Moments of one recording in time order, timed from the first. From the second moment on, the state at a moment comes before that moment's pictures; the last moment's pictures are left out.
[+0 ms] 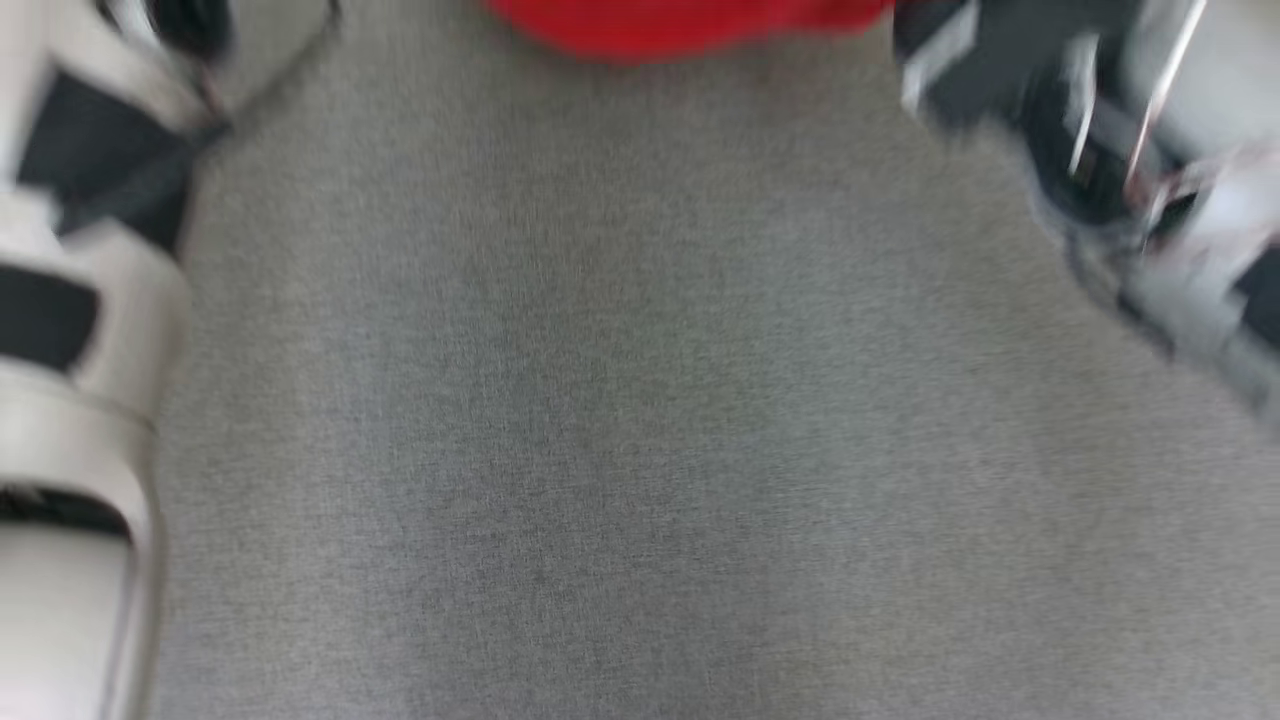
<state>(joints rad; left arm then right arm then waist) -1.60 0.17 -0.42 1.18 -0.88 -0.13 -0.25 -1.47 -0.53 1.08 0.38 1.33 0.13 -0.21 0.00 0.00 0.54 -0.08</state>
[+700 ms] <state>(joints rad) -0.25 0.17 -0.07 0.29 -0.96 0.01 -0.26 -0.53 -0.68 1.10 0.05 1.24 0.13 -0.26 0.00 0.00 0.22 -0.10</state>
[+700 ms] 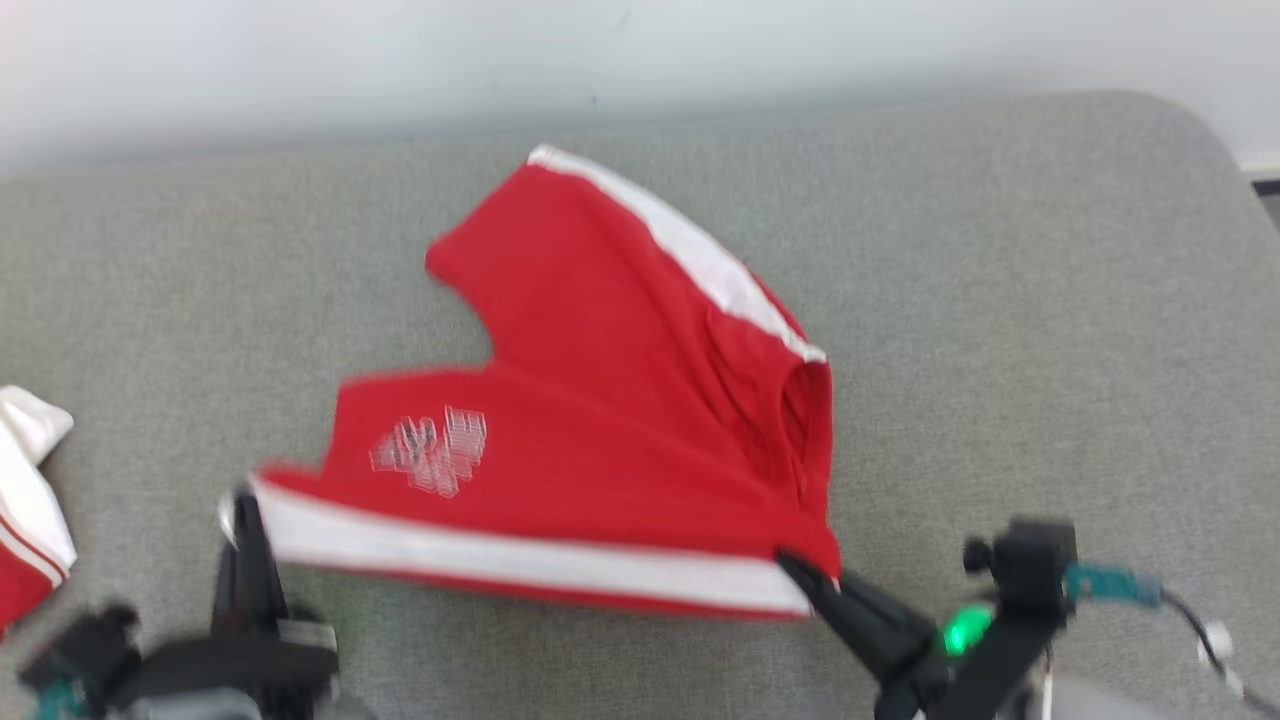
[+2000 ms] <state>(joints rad) -0.77 0.36 -0.16 0.47 -0.66 0.03 0.07 -0.48 -0.34 0.77 0.16 1.13 0.13 -0.26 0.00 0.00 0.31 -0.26</state>
